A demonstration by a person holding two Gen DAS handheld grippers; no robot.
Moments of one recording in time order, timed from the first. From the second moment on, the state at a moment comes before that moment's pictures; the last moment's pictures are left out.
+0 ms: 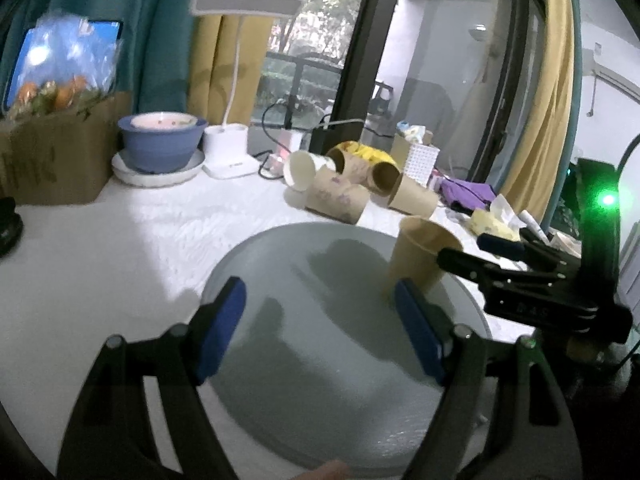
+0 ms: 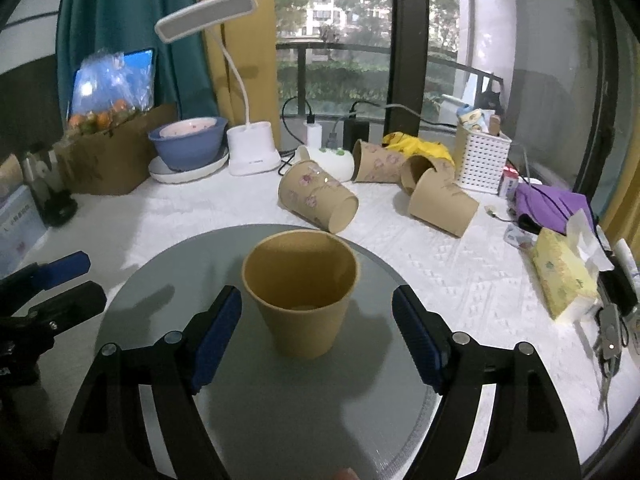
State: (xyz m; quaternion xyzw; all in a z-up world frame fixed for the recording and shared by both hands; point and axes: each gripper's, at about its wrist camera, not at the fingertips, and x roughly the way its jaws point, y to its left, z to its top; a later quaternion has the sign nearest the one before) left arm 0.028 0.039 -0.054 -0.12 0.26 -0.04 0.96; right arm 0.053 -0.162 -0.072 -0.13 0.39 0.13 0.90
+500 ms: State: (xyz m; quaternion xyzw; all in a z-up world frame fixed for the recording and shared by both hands) left arm -0.001 0.014 0.006 -0.08 0.20 -0.04 0.98; right arm 0.016 -0.178 -0.004 -0.10 0.33 0.13 0.93
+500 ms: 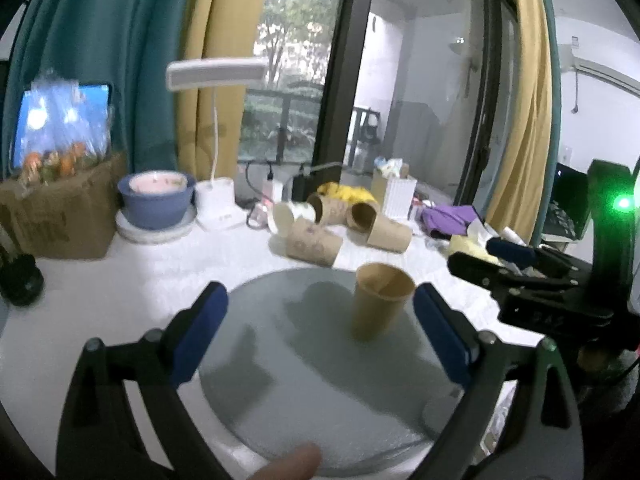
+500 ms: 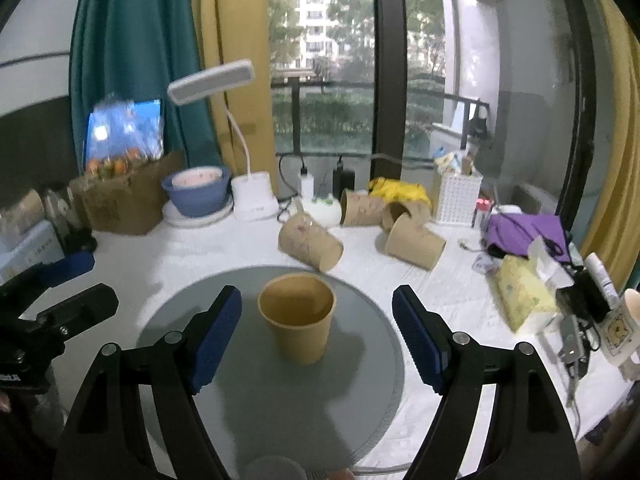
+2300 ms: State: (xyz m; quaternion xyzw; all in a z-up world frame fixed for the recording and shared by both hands) left arm -0.038 0.005 0.057 -0.04 0.11 0.01 0.99; right arm -0.019 -0.209 0.068 -0.07 0.27 0.12 0.95
